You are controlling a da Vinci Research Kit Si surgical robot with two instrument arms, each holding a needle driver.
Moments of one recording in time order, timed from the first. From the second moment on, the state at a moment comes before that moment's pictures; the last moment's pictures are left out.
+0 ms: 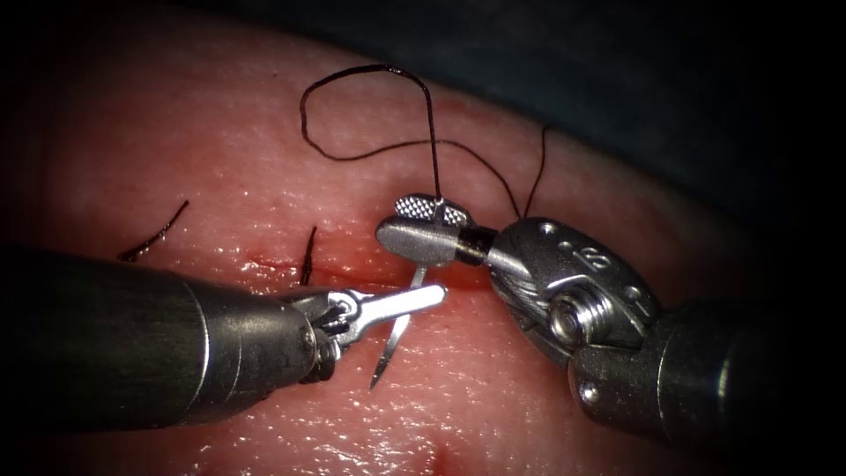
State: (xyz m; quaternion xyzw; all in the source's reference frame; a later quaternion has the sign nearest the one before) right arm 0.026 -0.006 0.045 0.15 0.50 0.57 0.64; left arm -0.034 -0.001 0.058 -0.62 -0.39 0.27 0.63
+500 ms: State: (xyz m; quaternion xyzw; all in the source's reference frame) right arm 0.025 -0.006 0.045 0.13 0.49 0.52 0.68; left arm -0.034 -0.001 0.058 -0.62 -0.39 0.26 0.62
